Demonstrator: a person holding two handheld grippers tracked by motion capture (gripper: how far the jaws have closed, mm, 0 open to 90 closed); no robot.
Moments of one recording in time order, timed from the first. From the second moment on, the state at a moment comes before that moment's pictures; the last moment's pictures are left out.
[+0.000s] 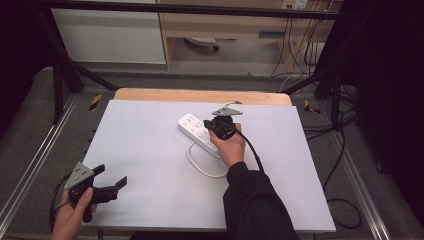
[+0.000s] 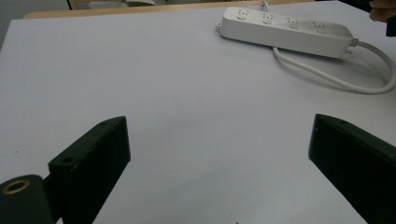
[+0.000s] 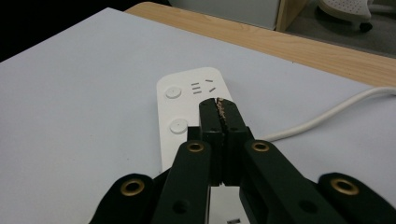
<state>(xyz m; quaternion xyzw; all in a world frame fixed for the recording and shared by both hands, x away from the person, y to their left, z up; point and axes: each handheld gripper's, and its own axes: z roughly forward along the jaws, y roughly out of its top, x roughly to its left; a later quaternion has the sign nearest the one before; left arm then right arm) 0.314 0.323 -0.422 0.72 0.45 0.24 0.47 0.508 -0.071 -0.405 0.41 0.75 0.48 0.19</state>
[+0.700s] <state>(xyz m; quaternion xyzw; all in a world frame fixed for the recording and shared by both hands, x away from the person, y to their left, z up) 0.314 0.324 -0.422 0.72 0.45 0.24 0.47 0.505 -0.062 -0.420 0.41 0.77 0.45 0.18</state>
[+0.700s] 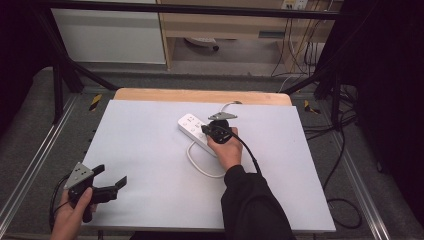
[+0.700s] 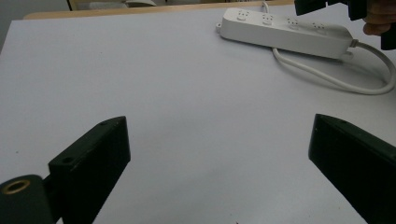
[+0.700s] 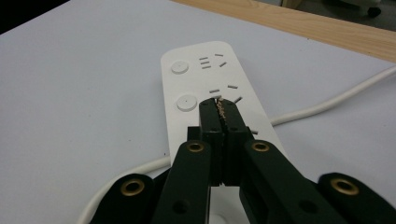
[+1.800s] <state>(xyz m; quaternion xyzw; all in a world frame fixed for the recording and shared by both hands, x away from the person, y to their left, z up) 0.313 0.323 -0.422 0.72 0.45 0.24 0.47 0.502 -0.055 -0.425 0.42 0.78 0.43 0.17</state>
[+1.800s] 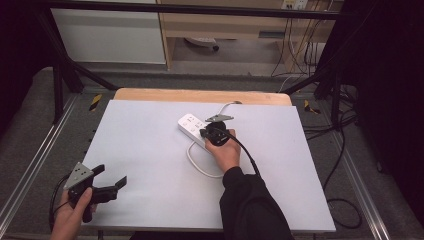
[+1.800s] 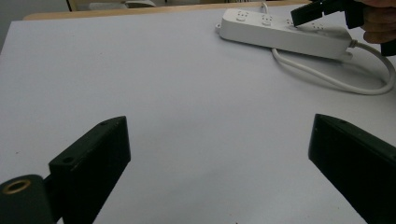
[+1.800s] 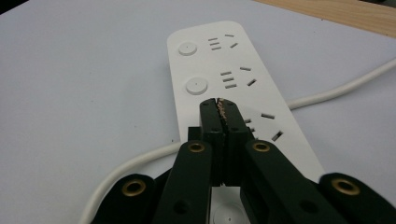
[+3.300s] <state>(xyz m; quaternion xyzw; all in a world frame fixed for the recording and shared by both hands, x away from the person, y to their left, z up) 0.312 0.322 -0.420 0.72 0.45 0.24 0.48 0.496 -0.048 -0.430 0.42 0.79 0.40 0.21</state>
